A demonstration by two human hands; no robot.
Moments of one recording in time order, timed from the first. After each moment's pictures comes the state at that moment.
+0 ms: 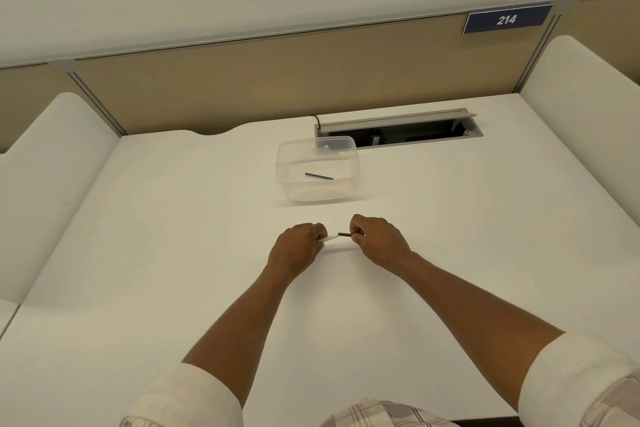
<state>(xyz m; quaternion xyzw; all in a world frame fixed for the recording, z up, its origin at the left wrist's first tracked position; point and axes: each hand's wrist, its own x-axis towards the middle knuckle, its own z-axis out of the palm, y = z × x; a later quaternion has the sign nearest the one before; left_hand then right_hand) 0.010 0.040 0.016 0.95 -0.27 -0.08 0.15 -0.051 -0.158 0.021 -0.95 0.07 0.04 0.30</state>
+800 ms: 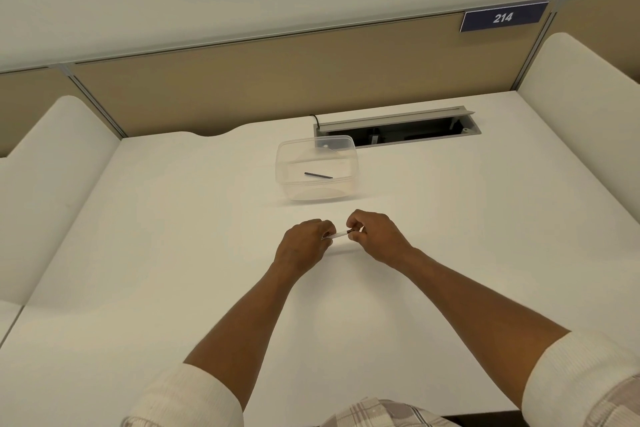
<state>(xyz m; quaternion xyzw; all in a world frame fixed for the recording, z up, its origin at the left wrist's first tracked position) 0.001 0.025 0.030 0.94 -0.29 -0.07 0.16 -0.048 -0.162 0.014 -0.91 0.04 0.02 0.41</state>
